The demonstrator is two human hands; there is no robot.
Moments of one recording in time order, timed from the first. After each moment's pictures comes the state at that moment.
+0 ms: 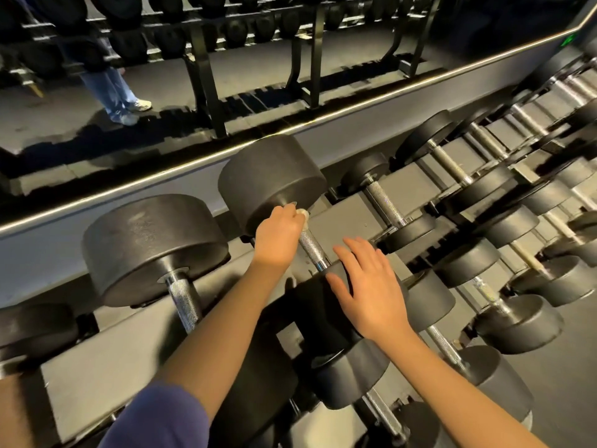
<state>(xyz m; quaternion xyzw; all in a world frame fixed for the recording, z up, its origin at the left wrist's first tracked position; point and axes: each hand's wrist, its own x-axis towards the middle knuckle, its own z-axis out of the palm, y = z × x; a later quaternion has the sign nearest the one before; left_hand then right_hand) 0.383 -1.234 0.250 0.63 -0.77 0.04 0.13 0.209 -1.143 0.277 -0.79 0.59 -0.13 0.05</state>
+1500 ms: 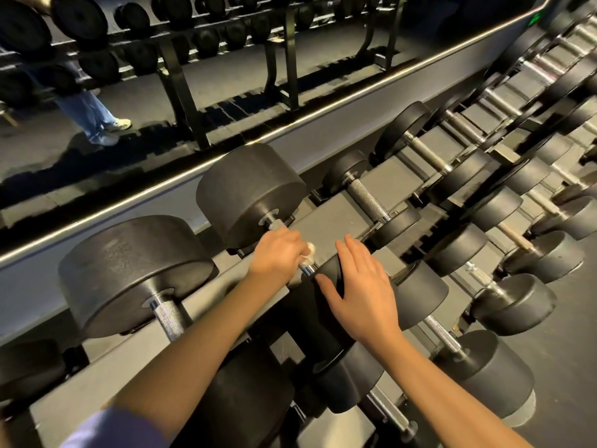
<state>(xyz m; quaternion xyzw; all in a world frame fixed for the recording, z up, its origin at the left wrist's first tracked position) 0.367 -1.232 0.257 0.50 -0.87 -0.03 0.00 0.209 -1.138 0.275 -0.73 0.65 -0.18 0.08</state>
